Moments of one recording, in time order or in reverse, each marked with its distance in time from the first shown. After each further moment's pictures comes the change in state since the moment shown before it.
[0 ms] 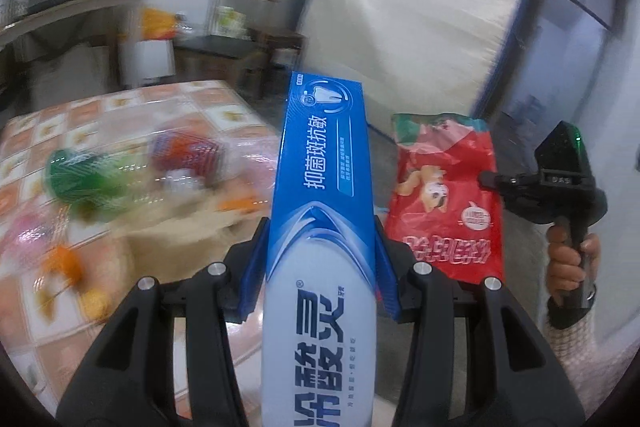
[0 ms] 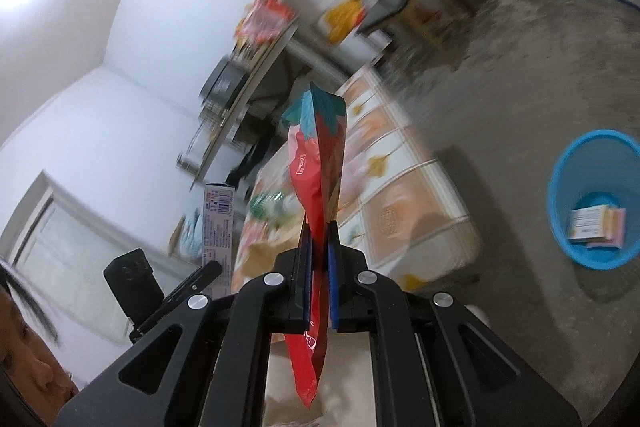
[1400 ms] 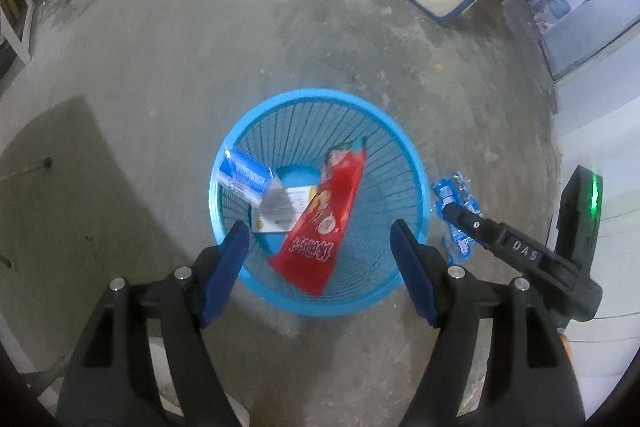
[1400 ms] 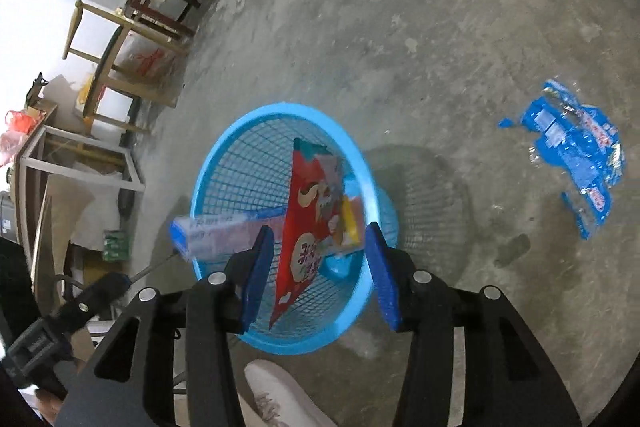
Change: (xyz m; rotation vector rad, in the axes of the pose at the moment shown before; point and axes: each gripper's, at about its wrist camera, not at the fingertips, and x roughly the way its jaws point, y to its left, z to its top) left arm 0.467 -0.155 -0.040 -0.029 0.601 -0.014; right arm 0.001 -0.376 0.006 0.440 -0.065 -0.657
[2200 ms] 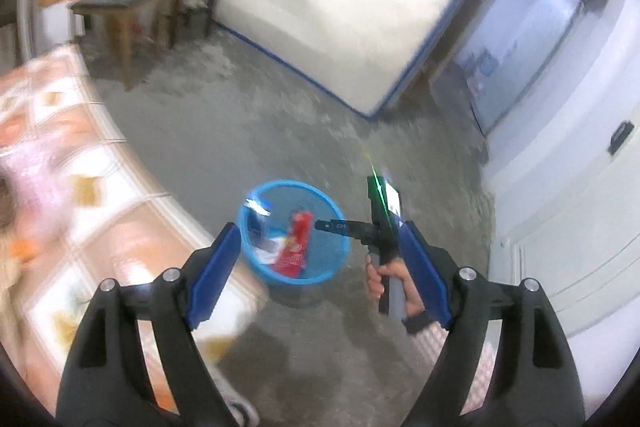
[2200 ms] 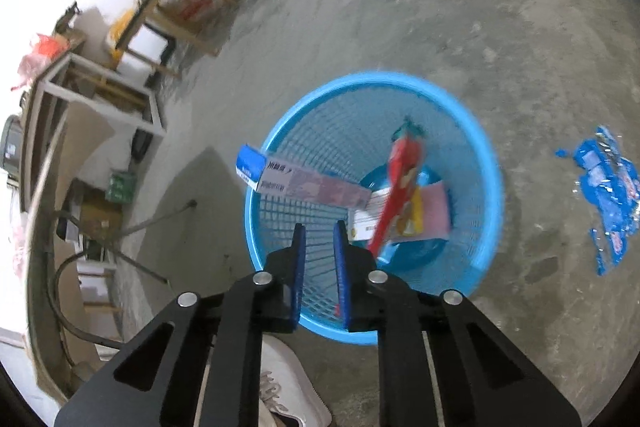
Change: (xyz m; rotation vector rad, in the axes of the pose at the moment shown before) left arm -0.310 0.045 -0.115 0.068 -0.412 -0.140; right arm 0.045 0.098 -0.011 -0.229 0.142 0.021
